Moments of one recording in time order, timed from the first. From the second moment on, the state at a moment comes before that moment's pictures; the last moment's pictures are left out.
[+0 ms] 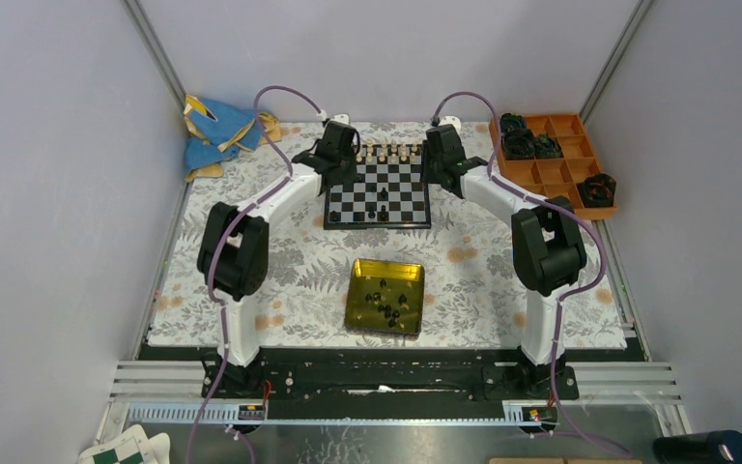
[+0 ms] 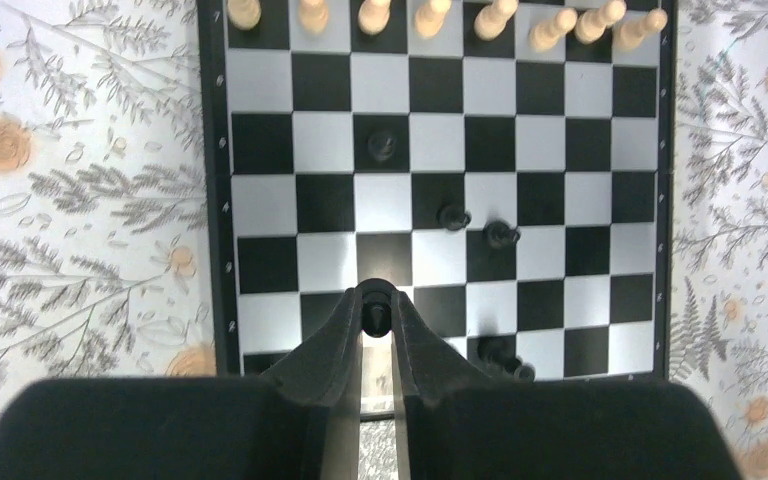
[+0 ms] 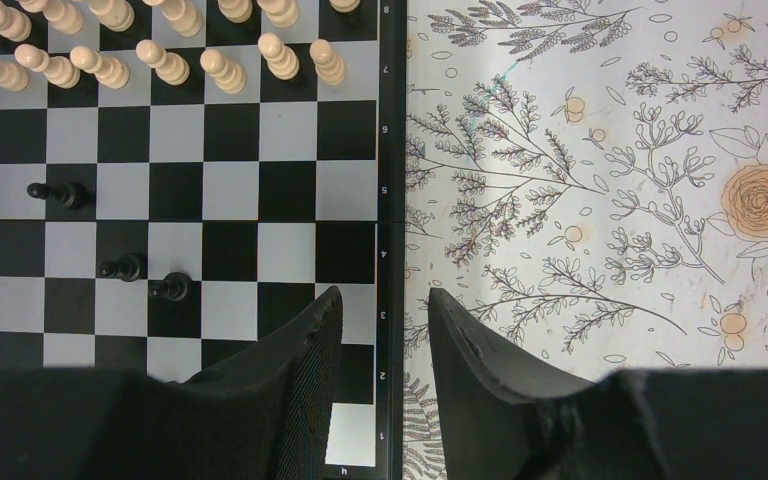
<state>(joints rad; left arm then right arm) -0.41 1.99 1.61 -0.36 -0.17 -0.43 0.42 1.99 1.51 -0.22 0.25 0.32</state>
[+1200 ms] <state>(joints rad) -0.49 1.89 1.27 -0.24 -0.09 -0.41 0.42 1.99 1.52 -0.22 0.25 0.32</state>
